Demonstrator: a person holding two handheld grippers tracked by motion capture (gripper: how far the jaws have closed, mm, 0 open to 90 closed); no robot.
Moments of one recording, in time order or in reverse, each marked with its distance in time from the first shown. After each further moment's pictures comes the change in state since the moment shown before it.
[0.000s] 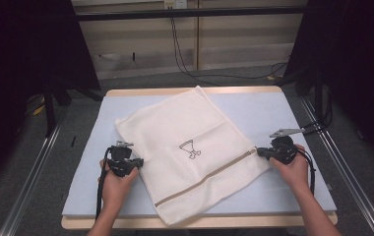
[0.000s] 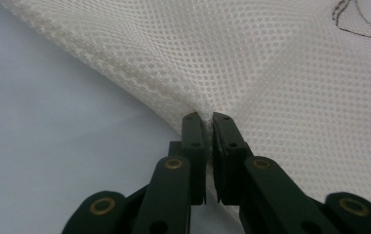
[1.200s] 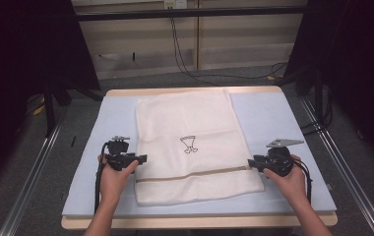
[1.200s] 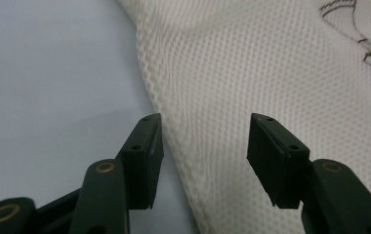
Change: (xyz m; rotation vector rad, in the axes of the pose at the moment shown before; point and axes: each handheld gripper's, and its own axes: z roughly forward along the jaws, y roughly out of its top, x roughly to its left) left arm 0.011 -0.001 0.003 0.003 -0.061 -0.095; right arm 0.034 -0.016 -0.006 -0.057 0.086 0.046
